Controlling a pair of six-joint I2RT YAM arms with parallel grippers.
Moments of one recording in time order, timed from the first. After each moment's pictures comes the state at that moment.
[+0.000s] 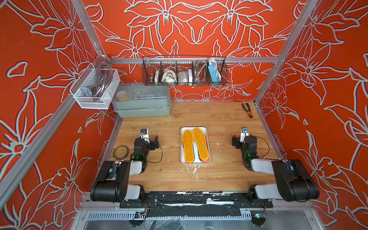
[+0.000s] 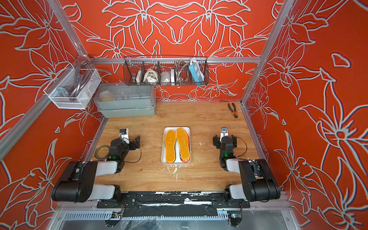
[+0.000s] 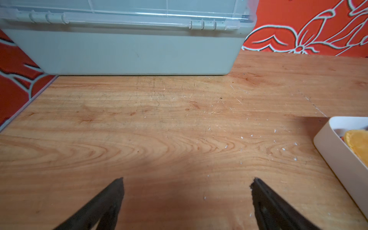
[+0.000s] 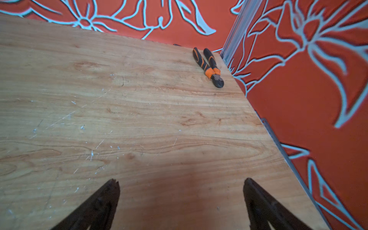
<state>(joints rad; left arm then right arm) 0.02 1.39 0.27 0.76 0.02 -0.07 0.09 1.41 0.29 0.72 0.27 -0.12</state>
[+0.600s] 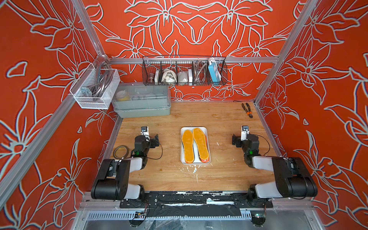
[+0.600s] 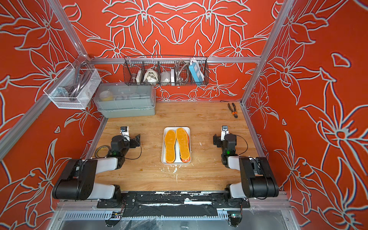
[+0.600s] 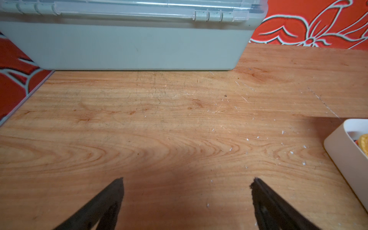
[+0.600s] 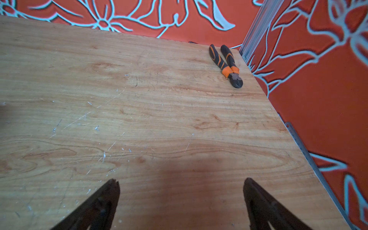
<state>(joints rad) 0.03 1.40 0.31 0.68 0.01 -0.07 0.04 1.42 0.32 0.70 0.13 -0.12</state>
